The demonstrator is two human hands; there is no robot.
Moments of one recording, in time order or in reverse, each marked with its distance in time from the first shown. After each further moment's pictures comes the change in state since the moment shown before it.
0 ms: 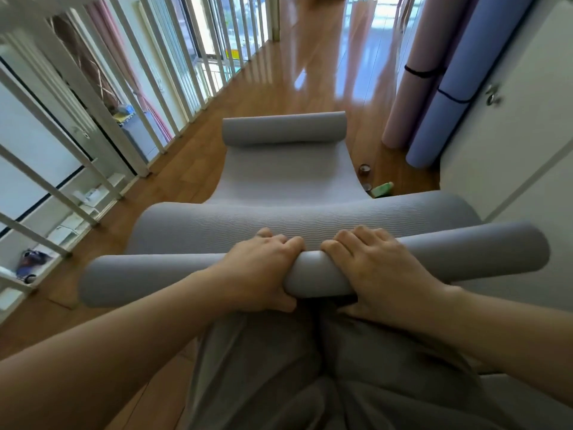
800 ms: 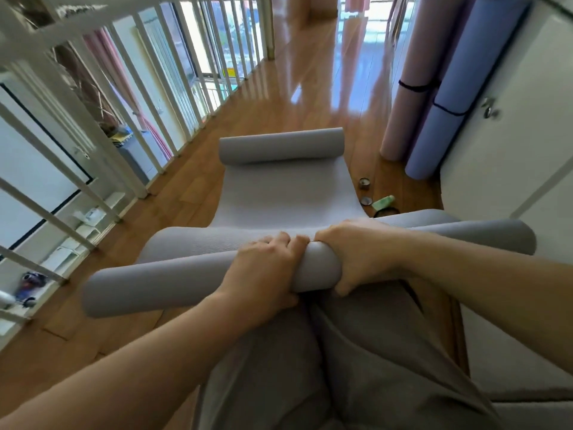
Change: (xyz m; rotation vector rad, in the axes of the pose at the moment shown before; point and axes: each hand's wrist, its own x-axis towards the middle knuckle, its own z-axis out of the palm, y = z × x) left_hand 0.031 -0.006 0.001 0.228 0.295 -0.061; right_hand 0.077 0.044 -0.017 0.300 -0.416 0.088
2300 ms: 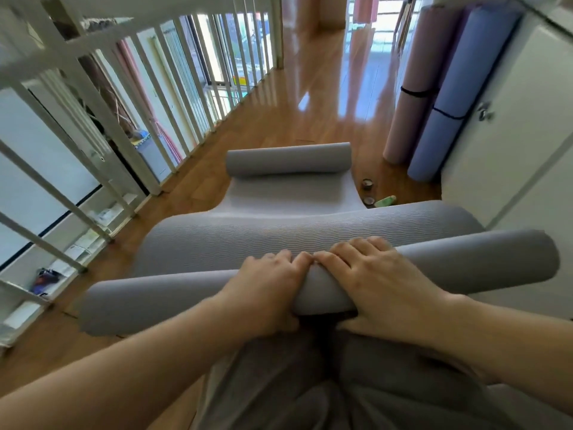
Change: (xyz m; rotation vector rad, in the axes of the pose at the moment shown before) left_hand -0.056 0.028 -0.019 -0.084 -0.226 0.002; right_hand -0.085 -0.045 0.056 -0.283 0.437 -0.083
